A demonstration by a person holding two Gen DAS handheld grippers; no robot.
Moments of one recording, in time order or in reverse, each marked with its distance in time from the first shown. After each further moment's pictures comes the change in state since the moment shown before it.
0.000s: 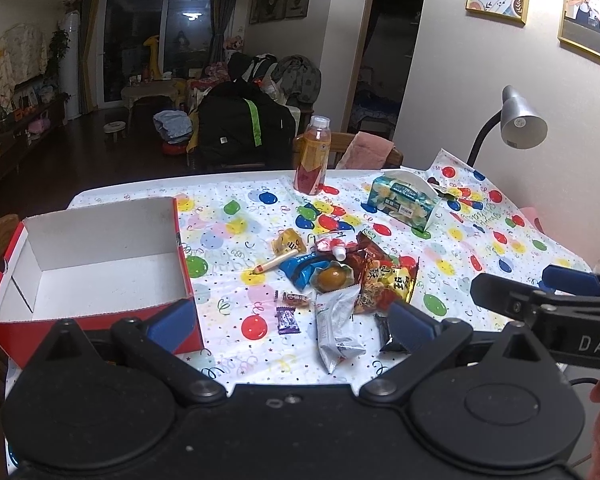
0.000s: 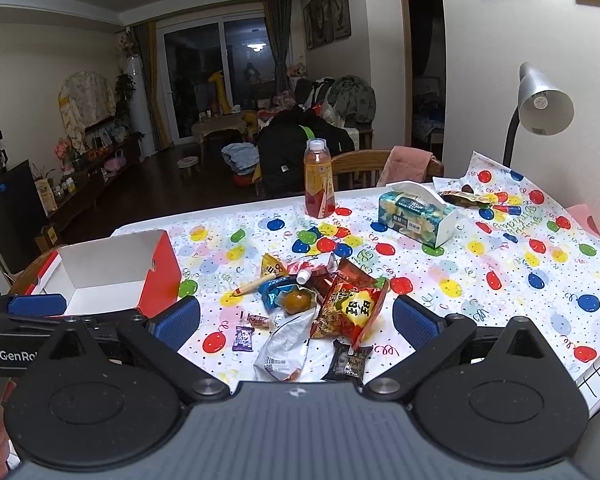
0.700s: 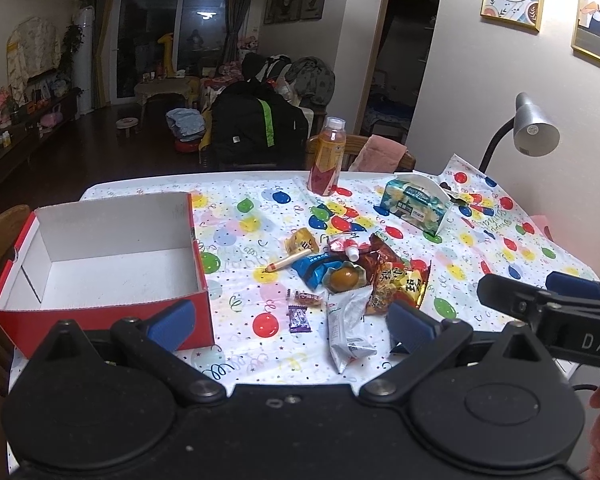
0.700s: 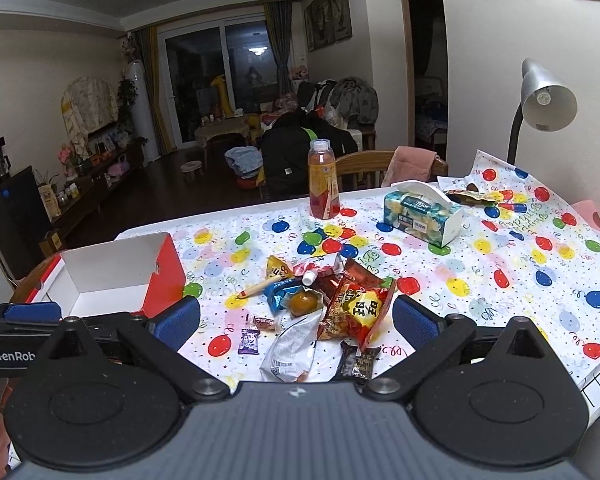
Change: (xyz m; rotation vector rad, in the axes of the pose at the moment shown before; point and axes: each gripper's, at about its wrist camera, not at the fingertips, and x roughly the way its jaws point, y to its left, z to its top) left arm -0.001 0.006 -0.003 -0.025 -0.004 0.027; right arm 0.004 0.000 -0.003 0.017 -0.011 0.018
